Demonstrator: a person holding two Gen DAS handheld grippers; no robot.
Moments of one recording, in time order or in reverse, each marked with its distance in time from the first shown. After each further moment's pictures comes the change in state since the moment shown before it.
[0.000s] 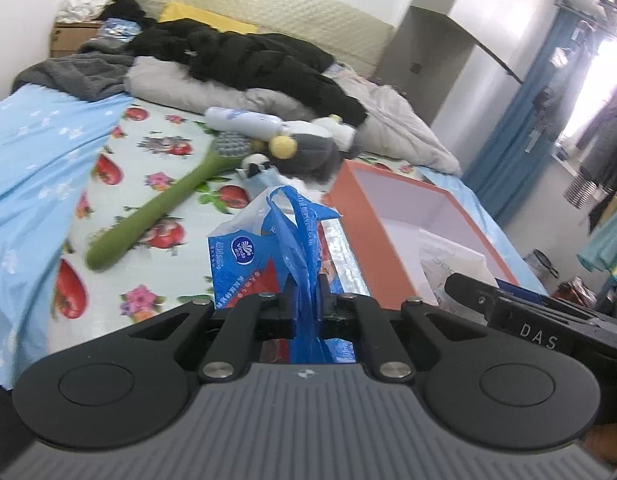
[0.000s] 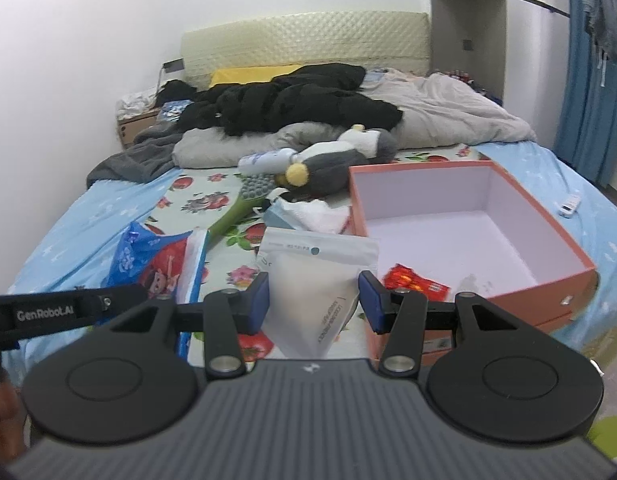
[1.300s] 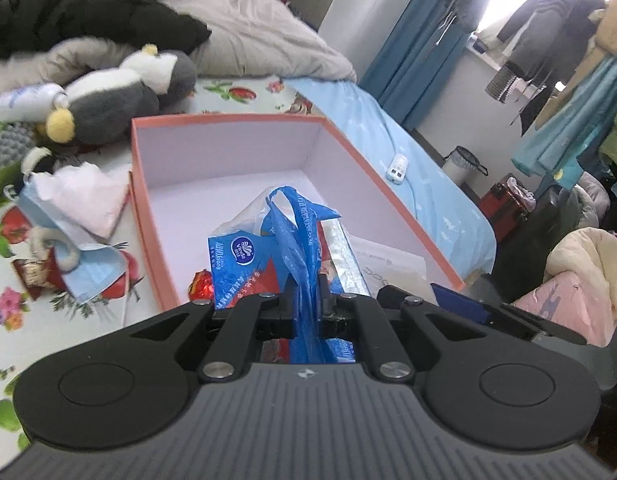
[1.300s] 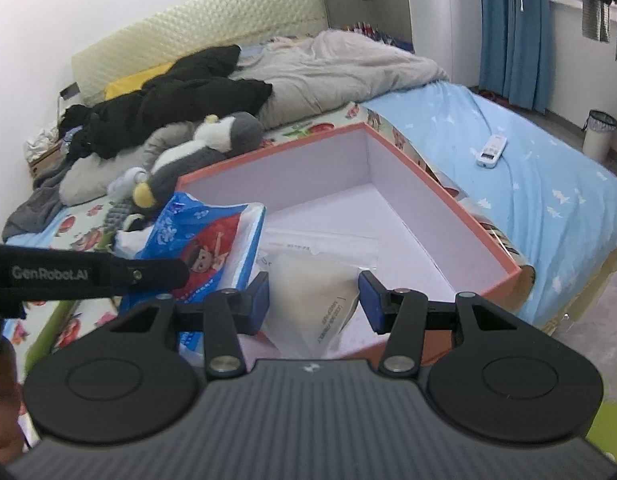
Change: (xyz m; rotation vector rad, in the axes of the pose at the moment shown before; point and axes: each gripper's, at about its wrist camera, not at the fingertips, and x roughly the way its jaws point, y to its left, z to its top) left arm 0.239 -0.178 0.072 0.200 0.299 -0.251; right arm 0.096 -0.179 0.026 0.237 0.095 -0.160
